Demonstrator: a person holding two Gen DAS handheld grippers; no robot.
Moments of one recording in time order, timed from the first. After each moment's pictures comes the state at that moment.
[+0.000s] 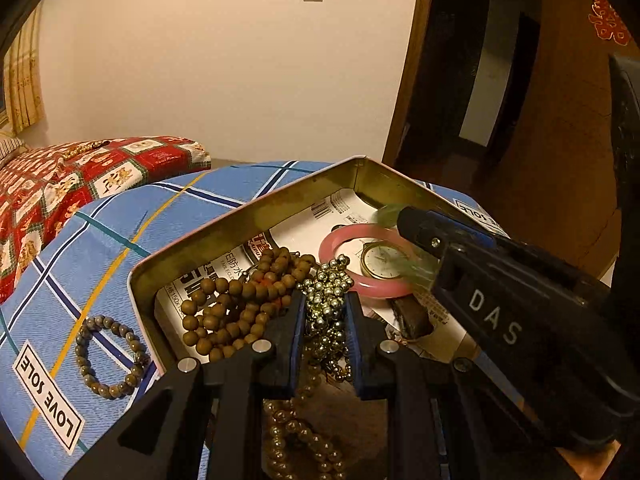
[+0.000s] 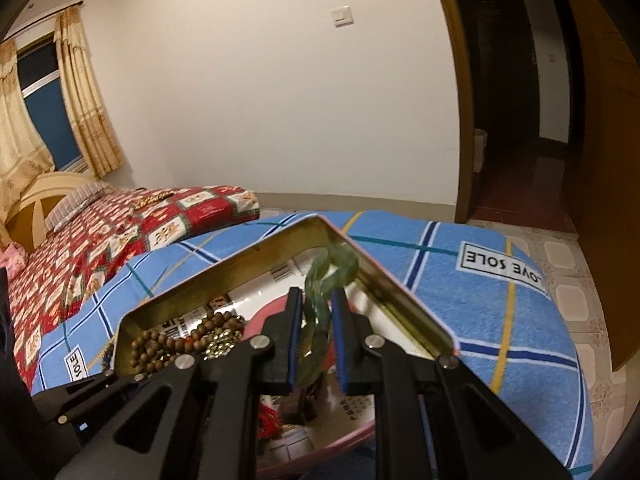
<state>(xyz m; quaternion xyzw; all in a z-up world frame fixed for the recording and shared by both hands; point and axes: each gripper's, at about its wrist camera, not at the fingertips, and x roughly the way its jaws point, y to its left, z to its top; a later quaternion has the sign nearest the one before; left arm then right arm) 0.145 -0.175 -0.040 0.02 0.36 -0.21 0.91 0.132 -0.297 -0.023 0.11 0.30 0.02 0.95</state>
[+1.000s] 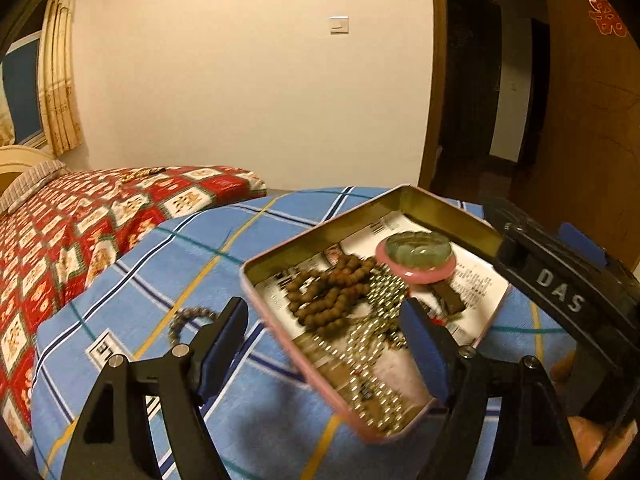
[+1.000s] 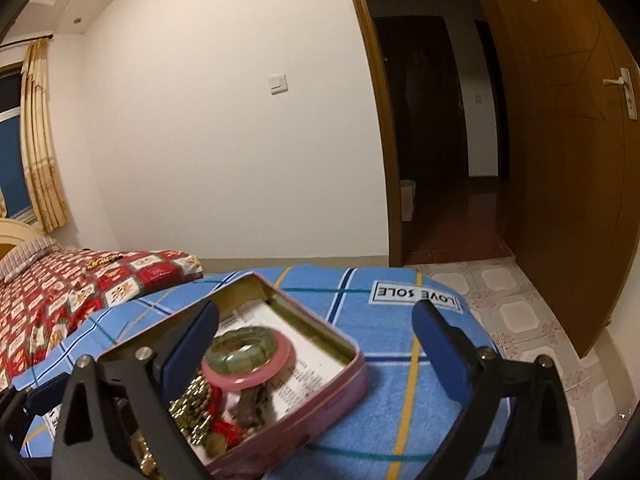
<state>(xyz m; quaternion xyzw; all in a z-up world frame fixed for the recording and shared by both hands) 0.107 -0.129 -0.017 0.05 0.31 -0.14 0.94 0.077 -0.295 -0.004 0.11 0.19 -0.13 0.97</state>
